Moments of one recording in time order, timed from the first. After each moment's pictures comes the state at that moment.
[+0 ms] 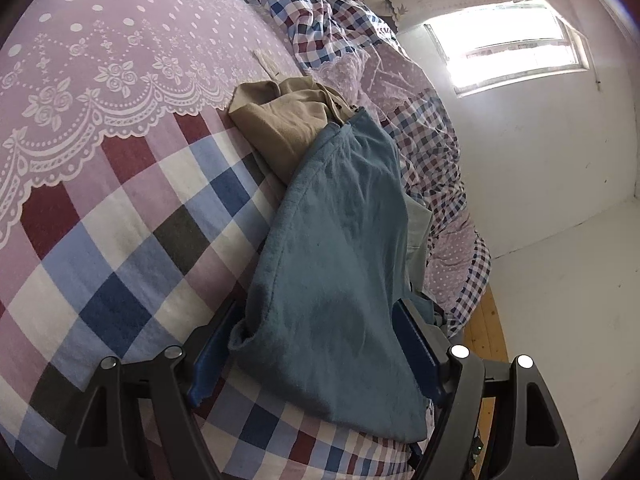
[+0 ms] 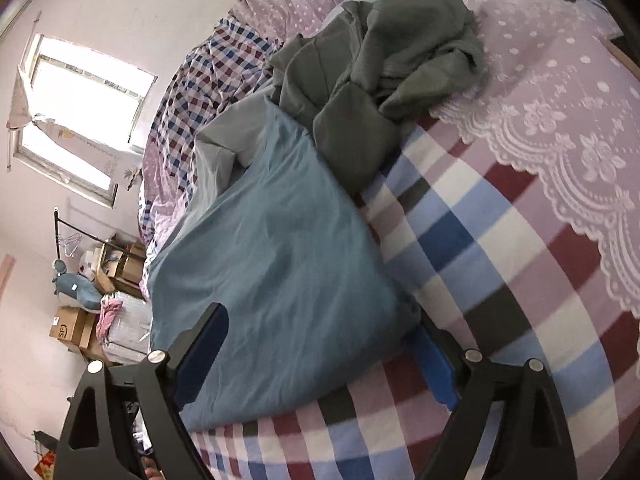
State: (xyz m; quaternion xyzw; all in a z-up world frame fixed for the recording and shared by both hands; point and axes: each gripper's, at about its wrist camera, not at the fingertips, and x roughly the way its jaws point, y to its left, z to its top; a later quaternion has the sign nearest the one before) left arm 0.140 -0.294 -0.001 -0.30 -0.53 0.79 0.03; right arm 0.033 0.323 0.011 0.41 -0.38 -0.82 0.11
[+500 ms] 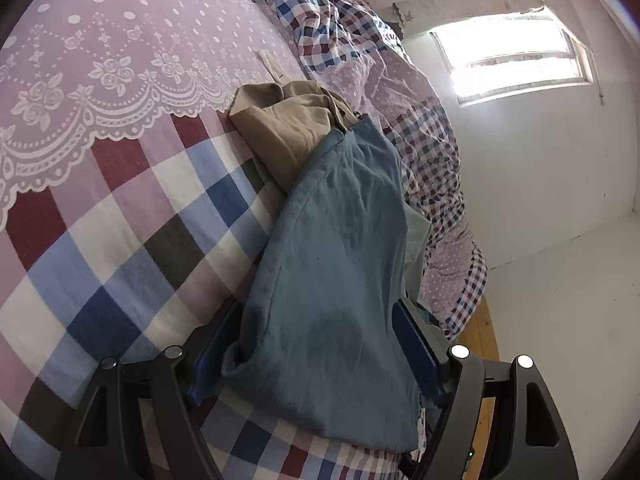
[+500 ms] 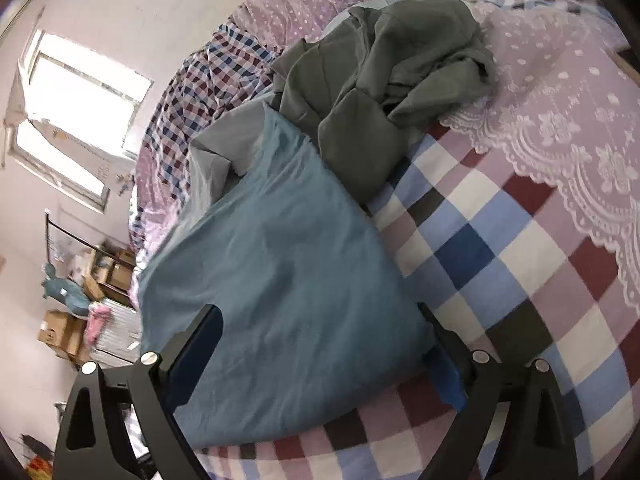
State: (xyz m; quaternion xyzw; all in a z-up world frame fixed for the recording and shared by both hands) left arm 0.134 -0.298 -0.005 -0.30 -0.54 0.79 0.02; right arm 0.030 0.314 0.009 0.40 -0.39 -0.83 0.10
